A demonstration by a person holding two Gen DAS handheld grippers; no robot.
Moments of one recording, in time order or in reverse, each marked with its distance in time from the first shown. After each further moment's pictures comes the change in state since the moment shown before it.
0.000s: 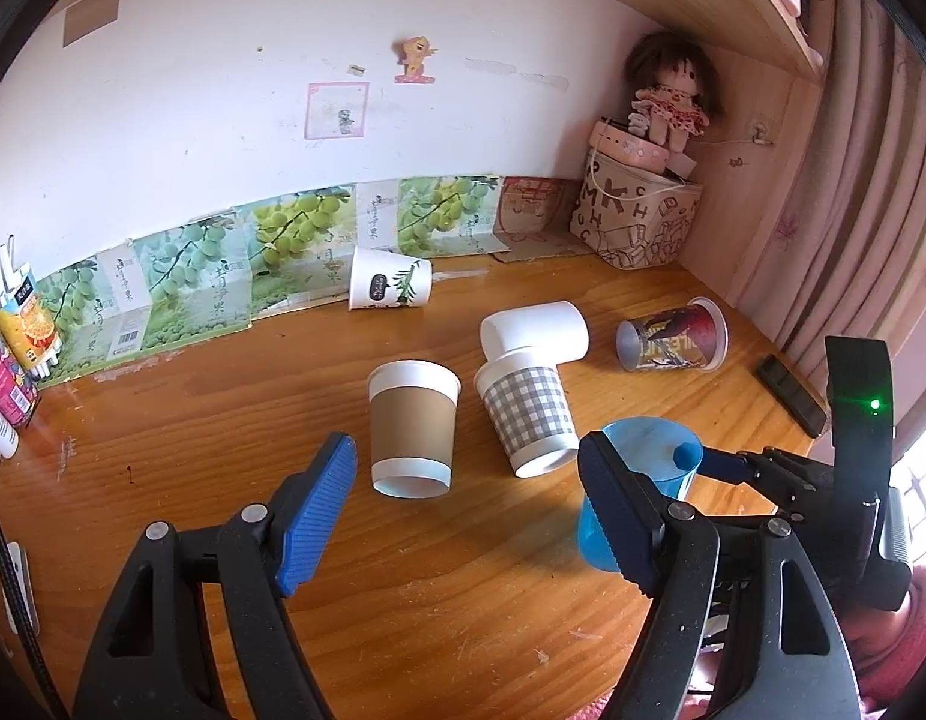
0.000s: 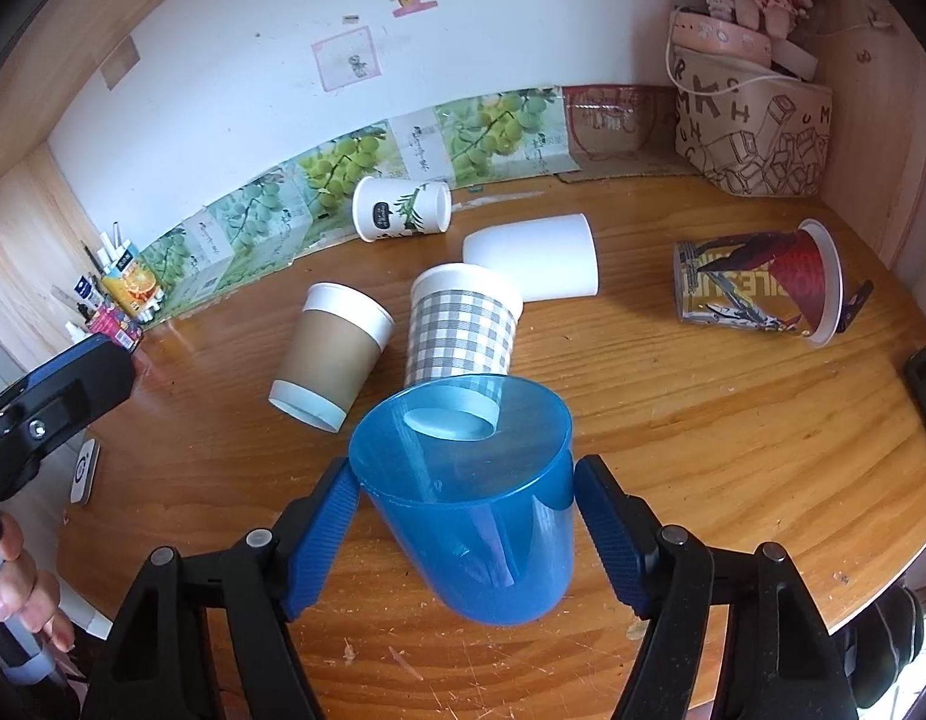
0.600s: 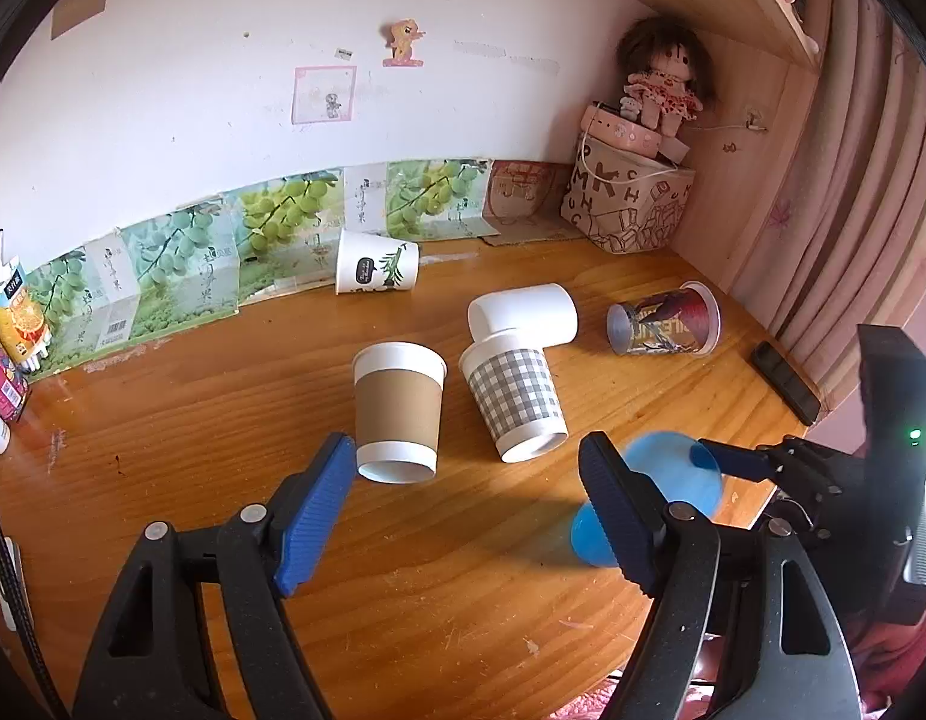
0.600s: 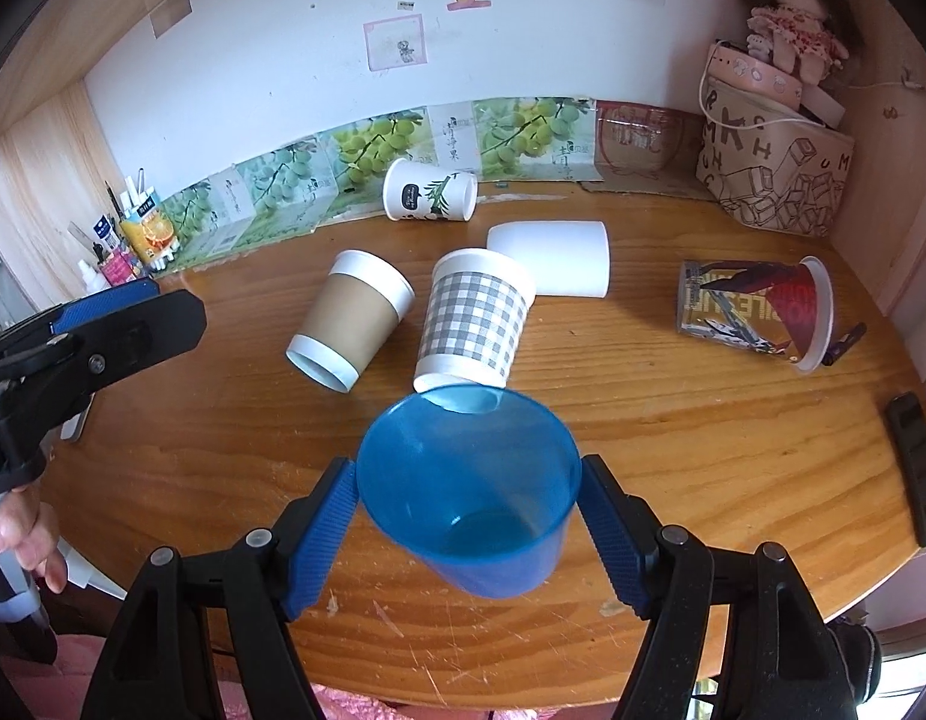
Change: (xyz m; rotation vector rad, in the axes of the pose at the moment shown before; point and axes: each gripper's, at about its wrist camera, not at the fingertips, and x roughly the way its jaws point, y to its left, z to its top) left arm 0.006 -0.004 -0.003 -0.002 0.036 -0.016; right arm -0.018 0.008 -0.012 -0.115 0.021 -0.027
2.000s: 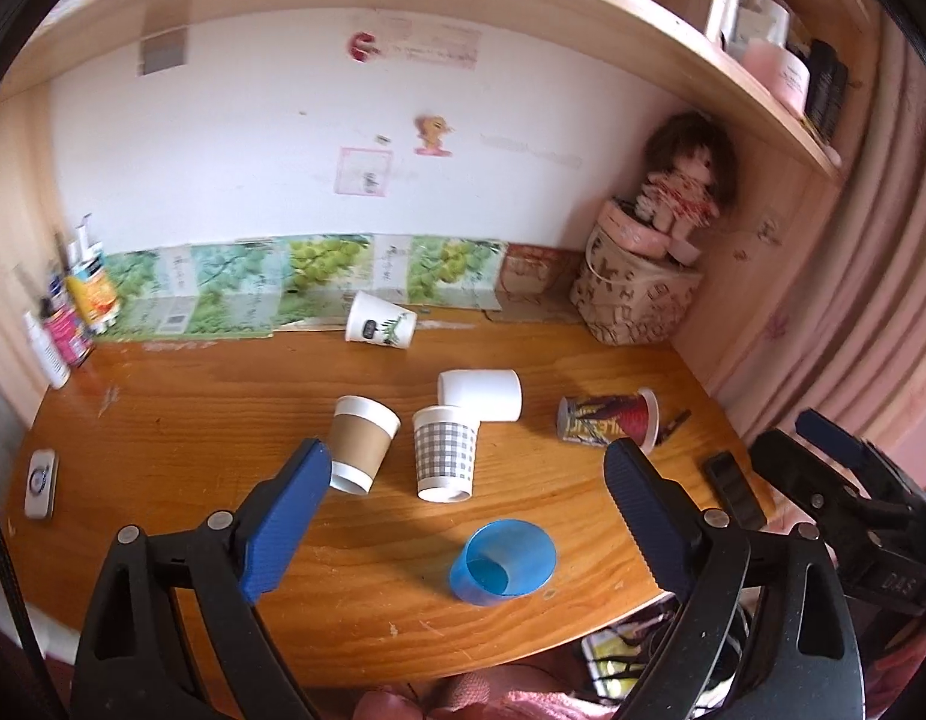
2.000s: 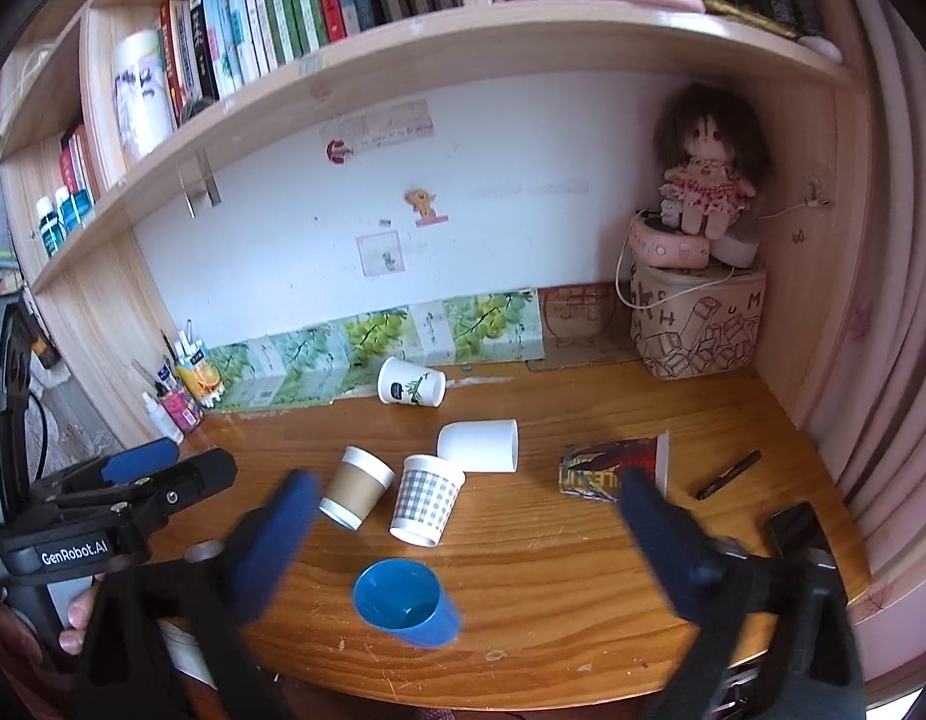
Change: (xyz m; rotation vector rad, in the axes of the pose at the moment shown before) left arm -0.089 -0.087 0.048 -0.232 -0.101 0.153; right arm -0.171 -0.081 0.054 0.031 -0.298 0.079
